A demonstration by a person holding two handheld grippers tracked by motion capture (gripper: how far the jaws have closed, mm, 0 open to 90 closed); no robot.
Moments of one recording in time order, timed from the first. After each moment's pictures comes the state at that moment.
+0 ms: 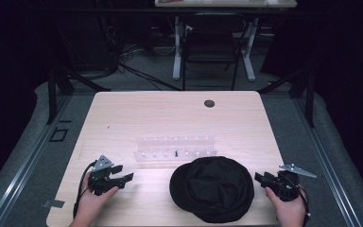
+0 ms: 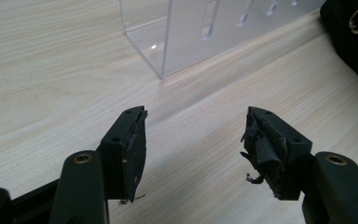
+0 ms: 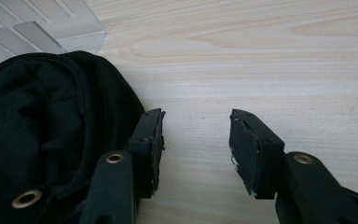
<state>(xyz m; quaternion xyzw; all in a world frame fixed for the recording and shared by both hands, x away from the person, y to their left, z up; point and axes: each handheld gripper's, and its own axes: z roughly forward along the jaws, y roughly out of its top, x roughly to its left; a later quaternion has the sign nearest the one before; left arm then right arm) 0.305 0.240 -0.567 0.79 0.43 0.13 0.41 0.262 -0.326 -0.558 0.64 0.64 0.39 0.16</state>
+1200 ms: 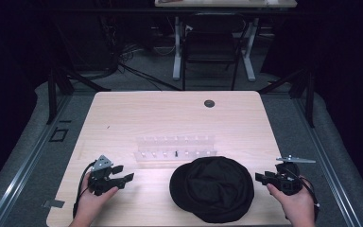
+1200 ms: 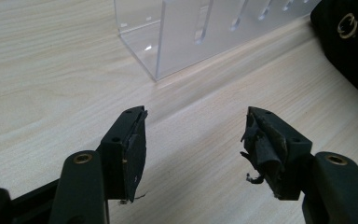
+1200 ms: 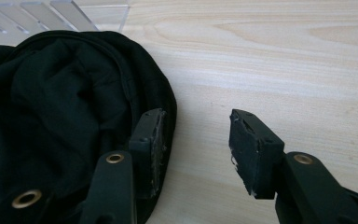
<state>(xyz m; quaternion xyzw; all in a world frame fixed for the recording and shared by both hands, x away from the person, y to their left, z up) 0.304 0.239 -0.565 0.79 0.43 0.13 0.42 0.267 -0.315 -0.509 0.63 0.70 0.32 0.11</state>
